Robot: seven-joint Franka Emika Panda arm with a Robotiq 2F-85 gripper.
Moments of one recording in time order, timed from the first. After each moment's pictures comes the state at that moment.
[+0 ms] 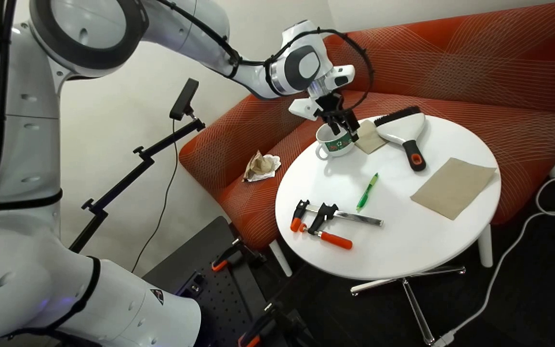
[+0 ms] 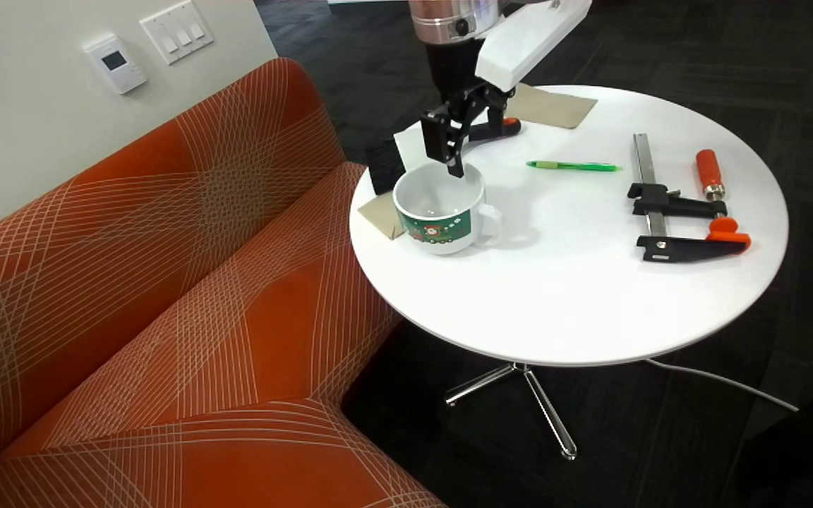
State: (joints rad) arm 0.28 0.79 -0.02 -1.68 -0.12 2.46 0.40
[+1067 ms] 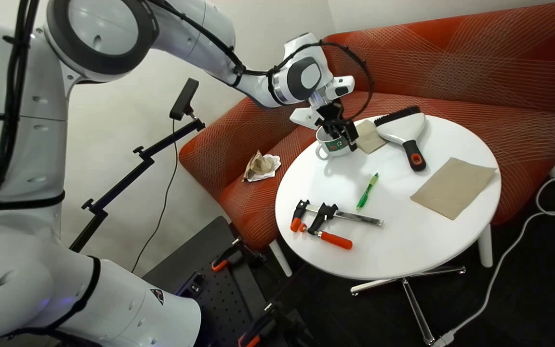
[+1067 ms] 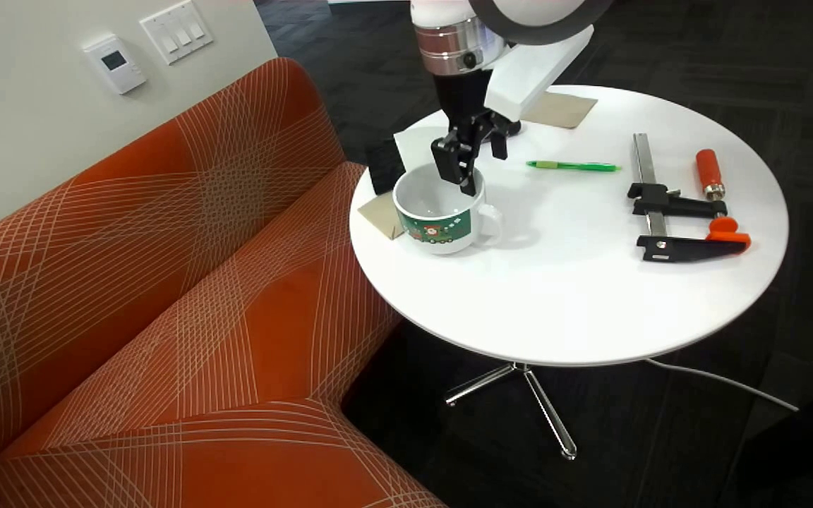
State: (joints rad) arm 0.29 0.83 -0.03 -1.68 -0.13 2.48 0.39
